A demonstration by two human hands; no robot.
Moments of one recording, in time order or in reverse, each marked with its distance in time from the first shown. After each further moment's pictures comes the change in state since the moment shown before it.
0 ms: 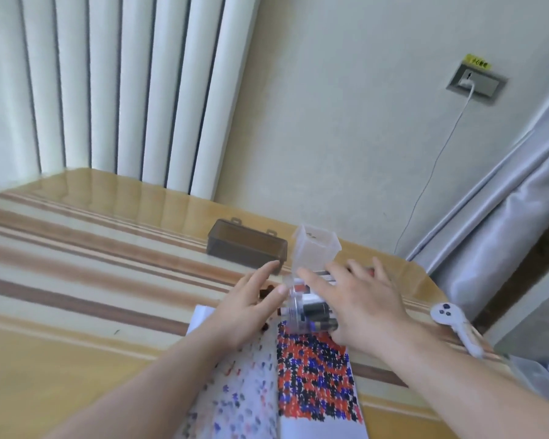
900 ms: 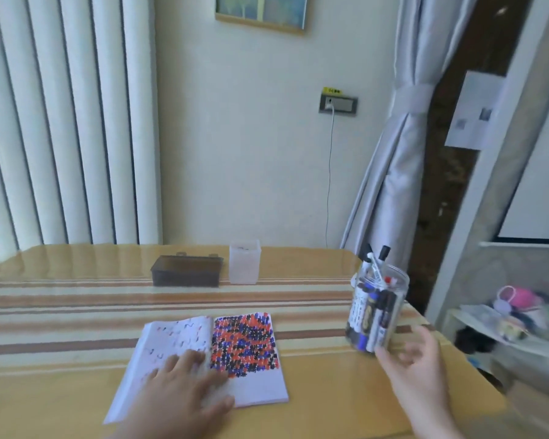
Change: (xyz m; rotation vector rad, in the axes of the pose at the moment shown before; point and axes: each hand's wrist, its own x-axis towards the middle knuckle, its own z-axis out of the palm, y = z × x) left_hand -0.145 0.060 0.043 0.953 -0.224 -0.045; right_hand -0.256 0.065 0.117 1.353 0.535 1.127
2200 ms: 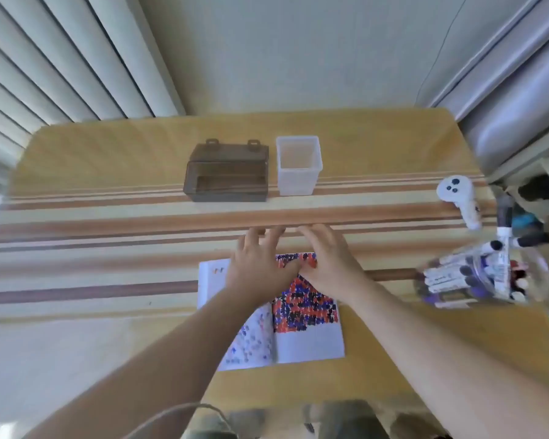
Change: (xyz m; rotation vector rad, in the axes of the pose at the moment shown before) left_hand 0.167 -0.003 -0.085 -0.396 -0.312 -0.293; right_hand 0.050 -0.137 0.225 -0.649 -1.036 -0.200
